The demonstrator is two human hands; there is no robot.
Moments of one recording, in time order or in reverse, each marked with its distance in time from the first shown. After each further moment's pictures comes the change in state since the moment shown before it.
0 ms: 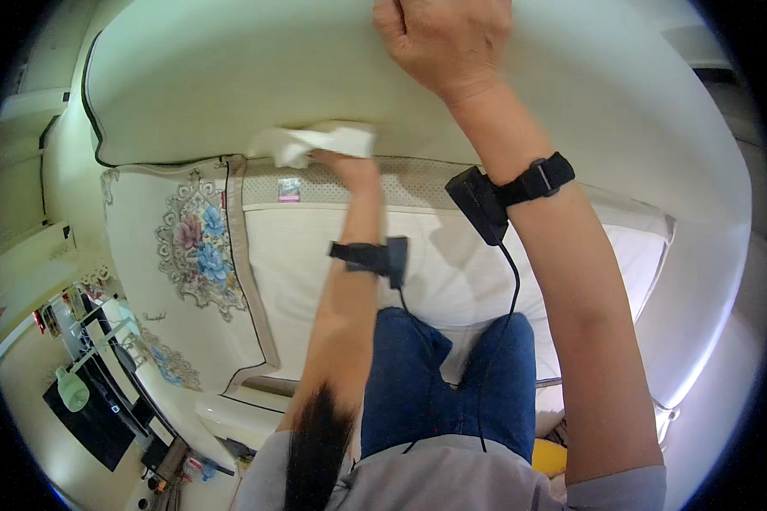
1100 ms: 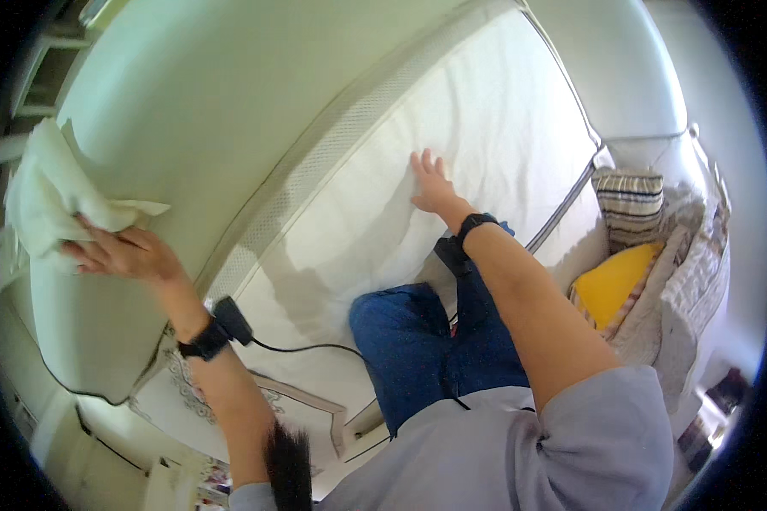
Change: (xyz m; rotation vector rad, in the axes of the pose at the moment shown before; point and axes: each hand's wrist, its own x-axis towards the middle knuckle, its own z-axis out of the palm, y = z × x) left_hand 0.014 0.200 0.065 0.423 -0.253 1.399; right_hand -0.452 0.057 -0.231 0.056 -1.218 1.507
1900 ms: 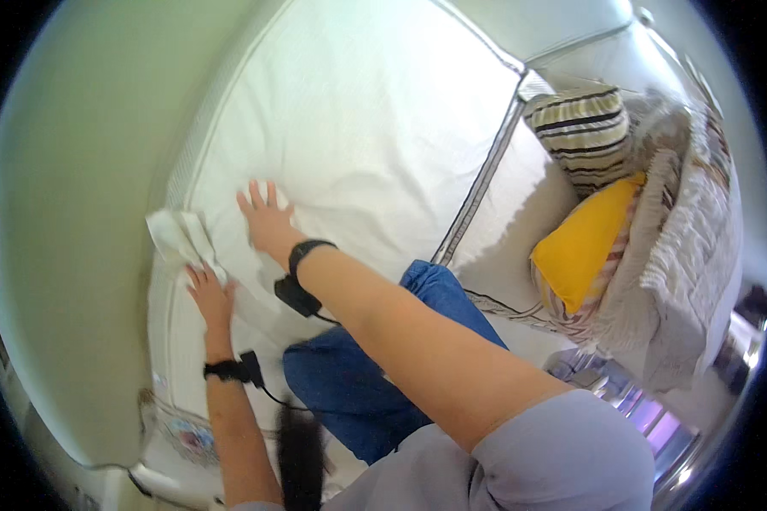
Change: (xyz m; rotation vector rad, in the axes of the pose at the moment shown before) left_hand -0.282 0.227 -0.004 0.007 -1.530 0.228; right_hand 0.012 0.021 -0.004 0.198 -0.097 -0.097
